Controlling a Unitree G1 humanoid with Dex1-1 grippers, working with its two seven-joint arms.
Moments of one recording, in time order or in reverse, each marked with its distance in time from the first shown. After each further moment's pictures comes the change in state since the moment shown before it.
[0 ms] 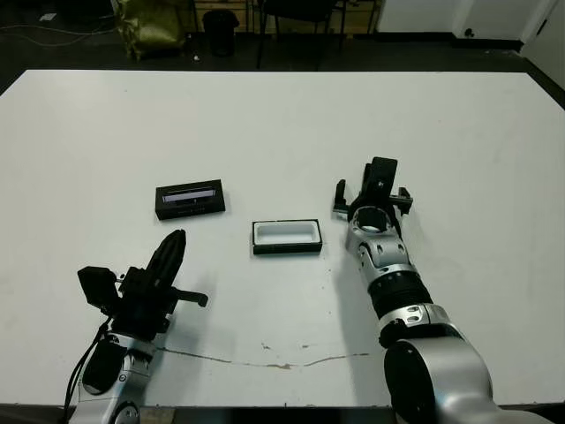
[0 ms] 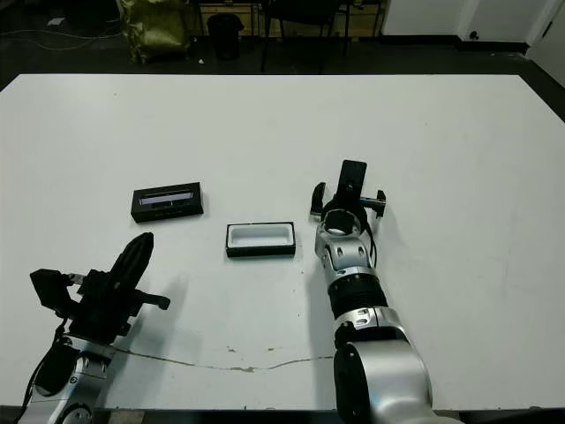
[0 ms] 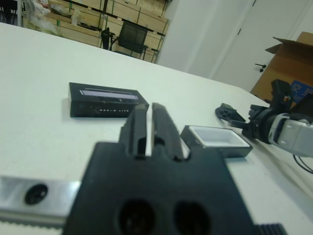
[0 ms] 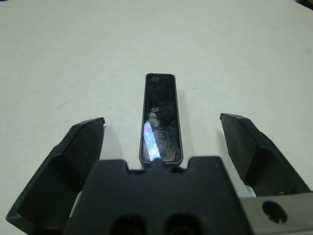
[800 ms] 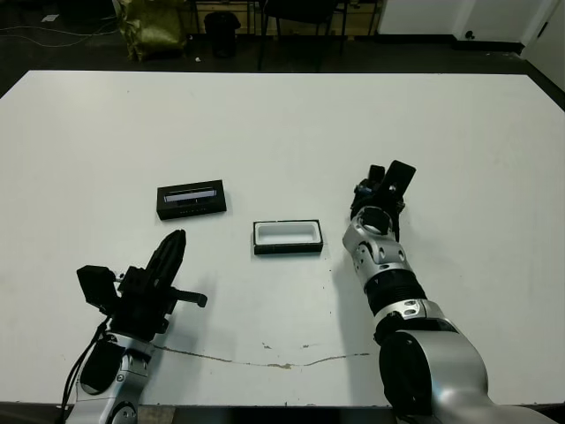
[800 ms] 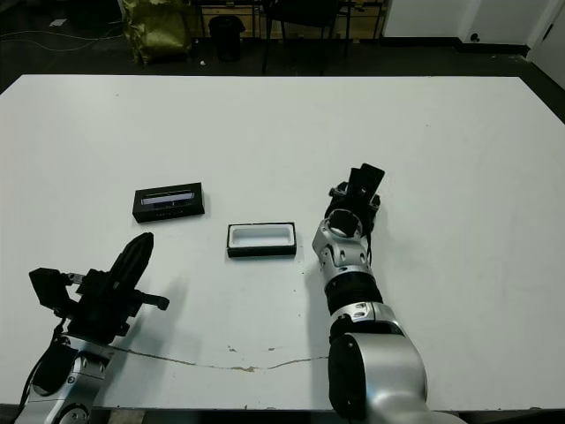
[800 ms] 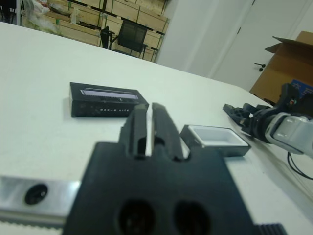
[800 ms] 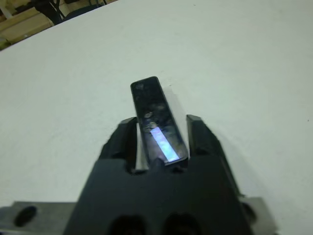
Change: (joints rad) left arm -0.001 0.012 0.004 -0.009 -0.013 0.021 -0.011; right arm -0.027 0.034 -0.131 0.077 0.151 -0.160 -0.096
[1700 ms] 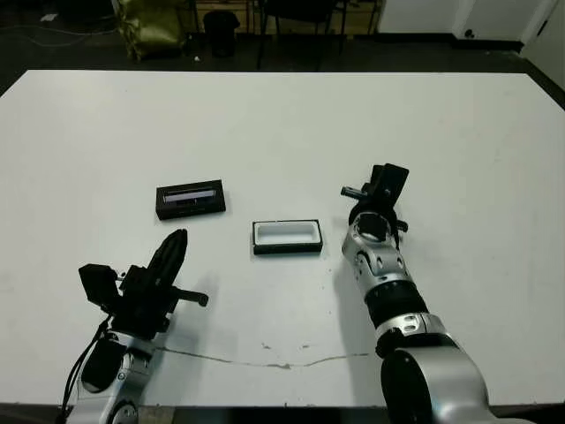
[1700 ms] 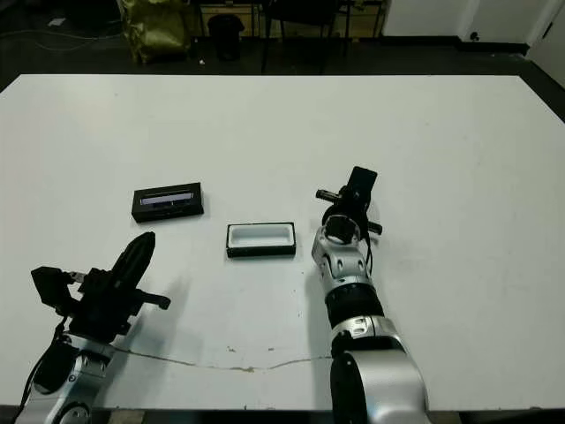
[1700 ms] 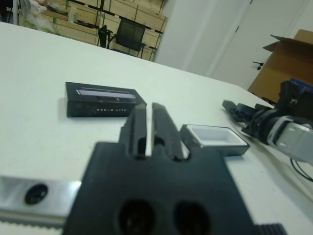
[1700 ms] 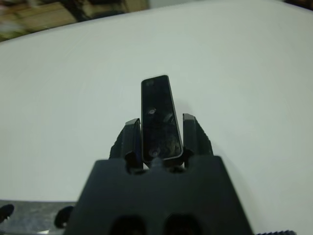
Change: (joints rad) left arm -0.004 -0.003 -0.007 -0.003 0.010 0.002 0.006; right arm 0.157 -0.043 0.185 -0.286 -0.115 0.047 0.155
